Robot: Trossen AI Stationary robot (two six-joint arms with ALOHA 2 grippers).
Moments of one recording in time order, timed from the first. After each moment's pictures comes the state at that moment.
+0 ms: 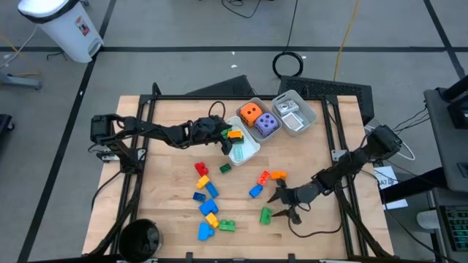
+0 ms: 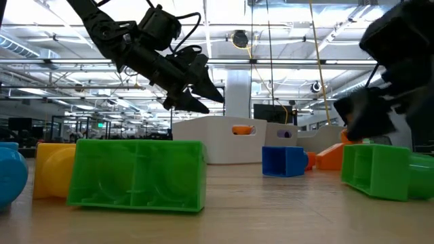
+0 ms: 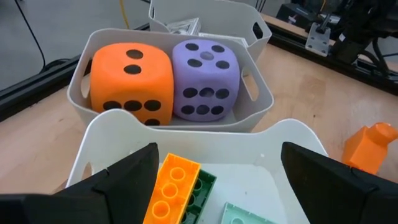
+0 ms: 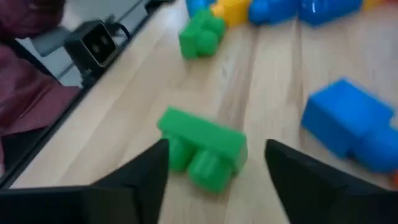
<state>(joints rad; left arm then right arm) 0.22 1.64 0.78 0.44 -0.13 -0.28 0.57 1.60 0.37 0.78 0.13 0.29</state>
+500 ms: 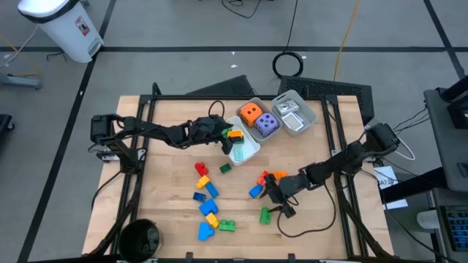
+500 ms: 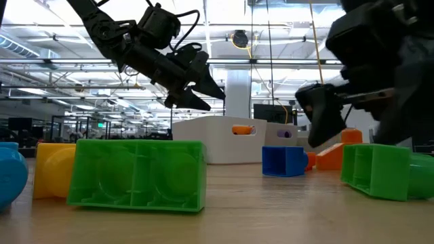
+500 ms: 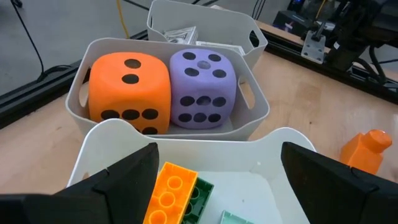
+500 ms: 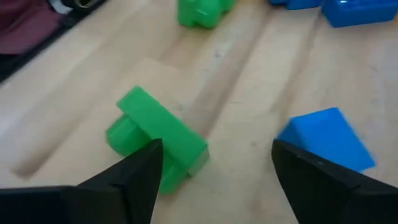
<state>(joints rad) 0.22 1.64 0.78 0.47 -0.13 -0.27 0.38 1.60 0.54 0.43 -0.10 -0.04</state>
